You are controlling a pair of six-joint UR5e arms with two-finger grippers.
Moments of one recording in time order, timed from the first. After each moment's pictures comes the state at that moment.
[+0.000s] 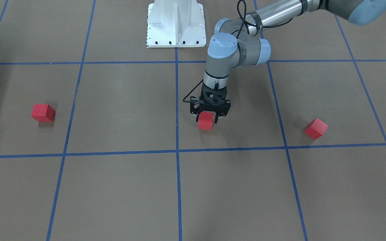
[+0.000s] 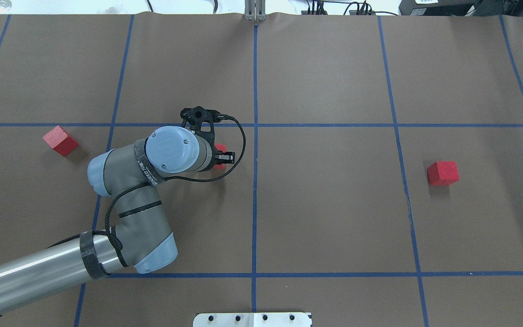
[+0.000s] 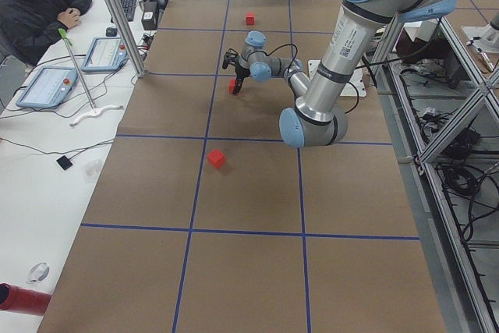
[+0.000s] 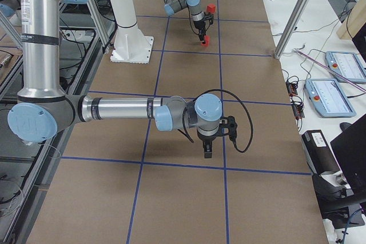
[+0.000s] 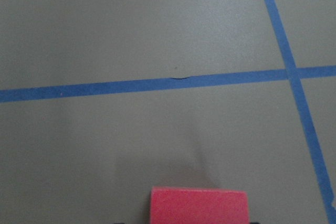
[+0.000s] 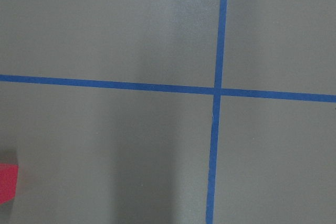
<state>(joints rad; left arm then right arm) -0.49 -2.21 -1.51 -1.93 -1.62 -1.17 1.53 -1.63 1.68 -1.45 2.41 0.09</state>
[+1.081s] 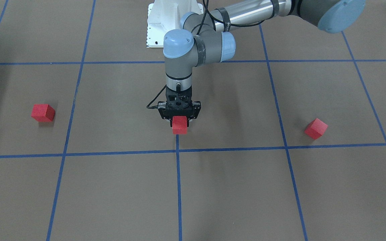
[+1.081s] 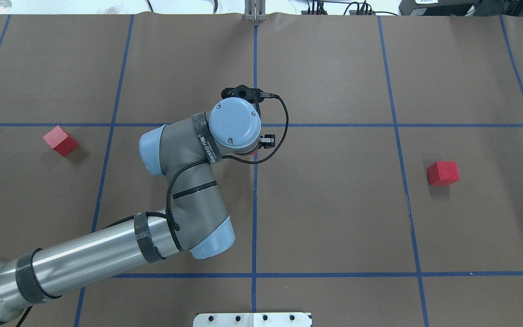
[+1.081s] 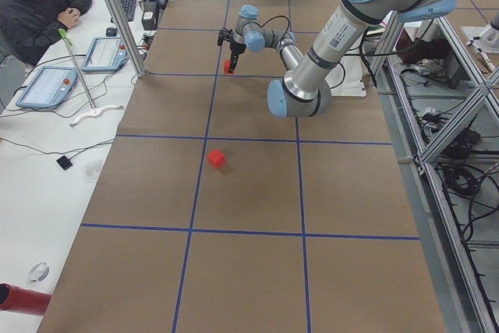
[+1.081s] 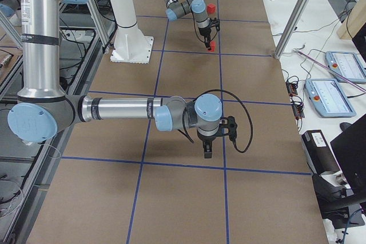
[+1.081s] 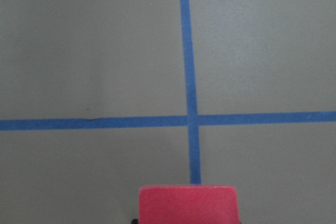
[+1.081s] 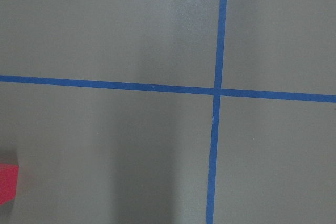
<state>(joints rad) -0.49 -2.51 -1.31 -1.77 -1.60 -1.21 1.53 -1.63 1.68 -1.45 2.42 0.09</state>
